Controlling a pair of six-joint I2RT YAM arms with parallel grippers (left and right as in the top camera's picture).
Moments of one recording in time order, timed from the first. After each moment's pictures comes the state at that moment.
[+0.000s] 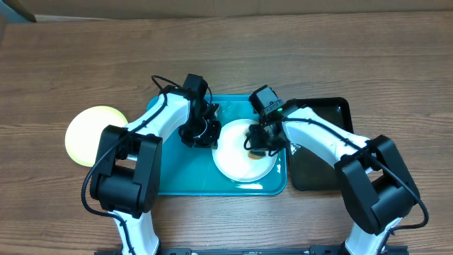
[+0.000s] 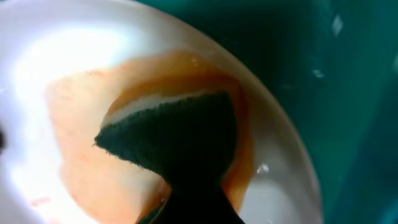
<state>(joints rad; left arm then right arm) -0.29 2.00 1.28 -0.89 0.38 -0.10 0.54 1.92 1.21 -0.73 -0.14 0.47</state>
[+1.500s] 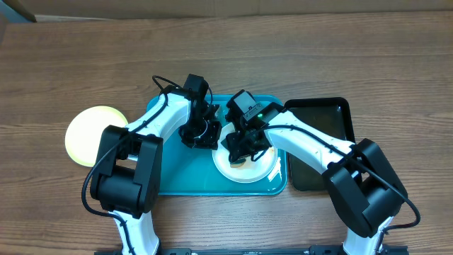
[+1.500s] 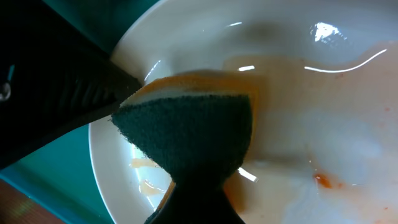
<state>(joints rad) -0.29 2.00 1.28 -0.90 0.37 -0.10 0.67 1.94 1.30 -0.72 -0.27 0.35</state>
